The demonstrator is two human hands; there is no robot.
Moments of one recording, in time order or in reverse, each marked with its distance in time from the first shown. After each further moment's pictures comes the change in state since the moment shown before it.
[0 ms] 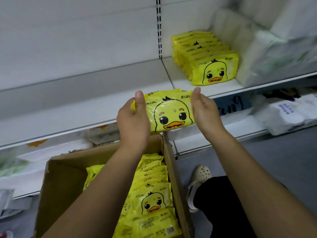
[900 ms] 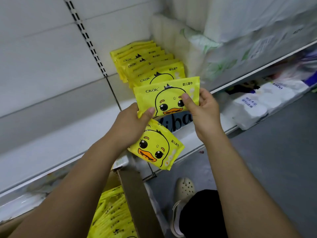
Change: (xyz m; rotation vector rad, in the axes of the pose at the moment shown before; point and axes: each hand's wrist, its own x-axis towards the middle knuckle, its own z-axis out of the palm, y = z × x) left_hand 0.056 0.019 0.145 0.475 -0.711 0.179; right_hand 0.086 0.047 -0.119 0.386 0.281 -0.066
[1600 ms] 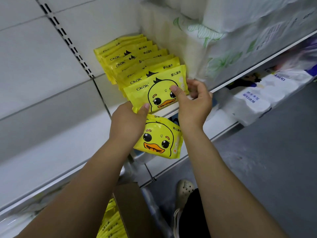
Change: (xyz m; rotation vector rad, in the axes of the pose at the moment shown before) left_hand 0.056 -0.004 0.032 -0.094 0.209 -0.137; right_hand 0.042 0.032 0.035 -0.206 0.426 -0.135
